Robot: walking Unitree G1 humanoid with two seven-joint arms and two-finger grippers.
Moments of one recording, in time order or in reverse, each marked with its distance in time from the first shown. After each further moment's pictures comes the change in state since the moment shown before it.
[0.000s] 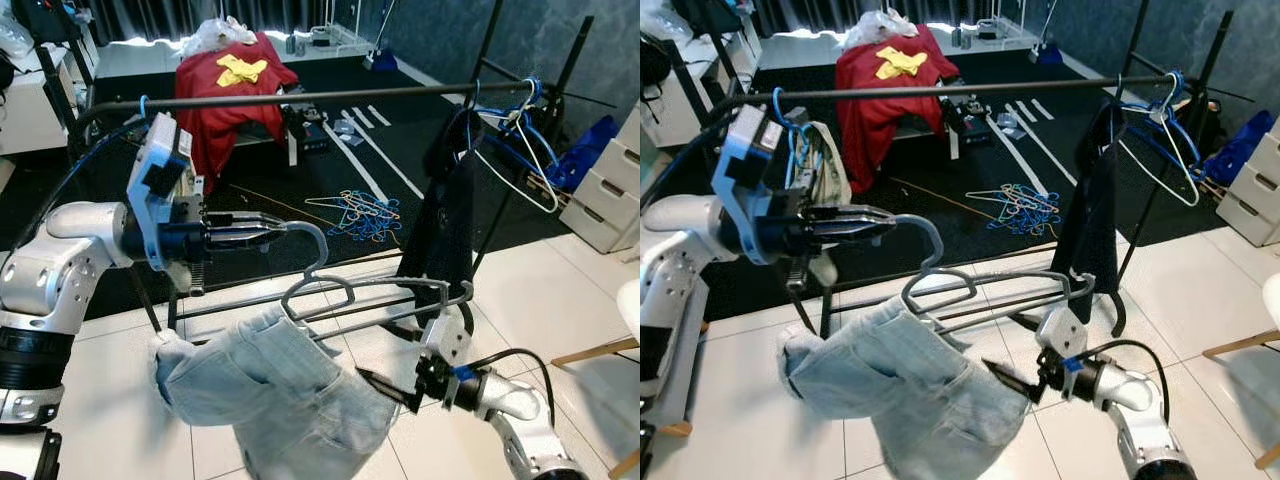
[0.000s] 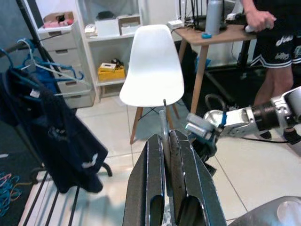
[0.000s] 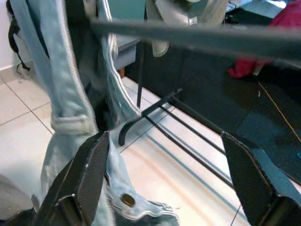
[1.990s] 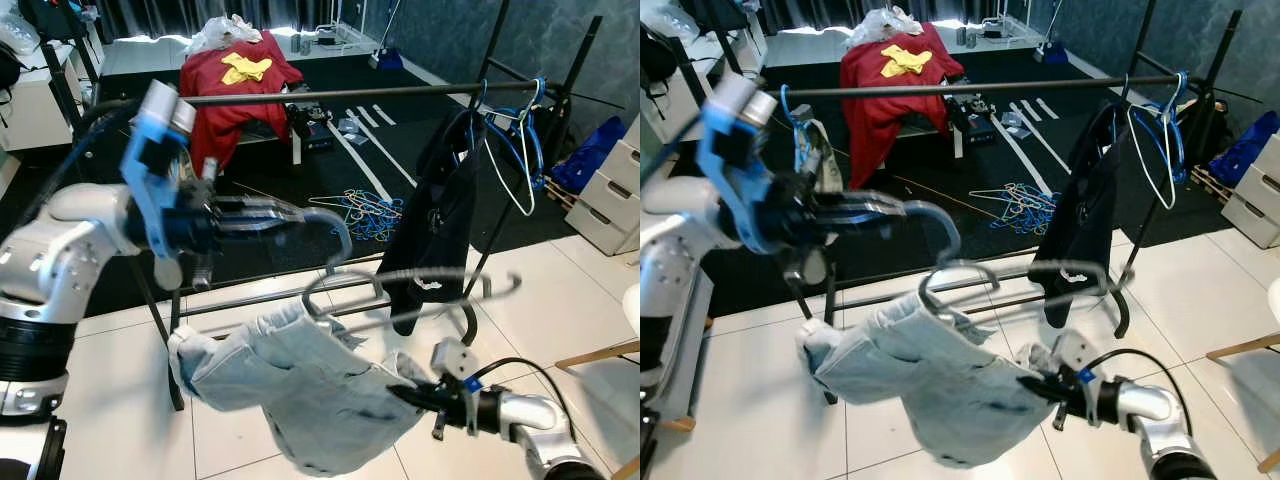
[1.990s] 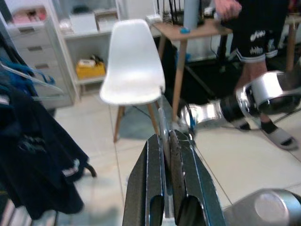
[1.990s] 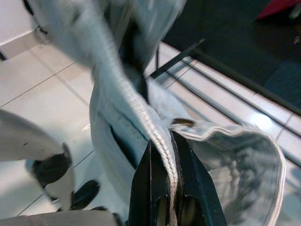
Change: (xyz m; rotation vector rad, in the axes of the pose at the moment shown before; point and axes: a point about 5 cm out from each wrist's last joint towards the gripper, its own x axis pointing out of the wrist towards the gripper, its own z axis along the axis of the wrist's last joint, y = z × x) left arm 0.022 -0.013 0.005 -0.013 0.030 -0.114; right arm -0.036 -0.014 -0.031 0.082 0.168 0.048
